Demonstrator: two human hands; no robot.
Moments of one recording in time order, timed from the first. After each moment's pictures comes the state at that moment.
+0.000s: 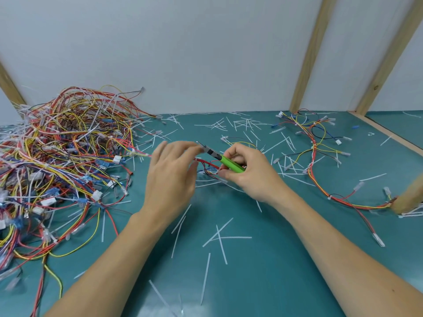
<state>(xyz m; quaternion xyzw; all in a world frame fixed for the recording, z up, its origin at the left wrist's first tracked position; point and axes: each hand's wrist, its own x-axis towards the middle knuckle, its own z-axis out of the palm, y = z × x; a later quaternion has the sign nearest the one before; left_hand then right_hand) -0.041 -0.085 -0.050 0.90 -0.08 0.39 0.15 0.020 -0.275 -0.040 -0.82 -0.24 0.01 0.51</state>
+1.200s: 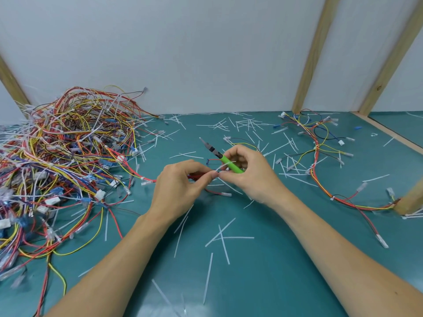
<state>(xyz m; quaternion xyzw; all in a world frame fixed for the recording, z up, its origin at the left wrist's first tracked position) -0.035 -0.084 -0.067 0.87 -0.08 0.26 0.40 0.017 -0.270 -0.044 -0.80 -0.24 0.00 0.55</state>
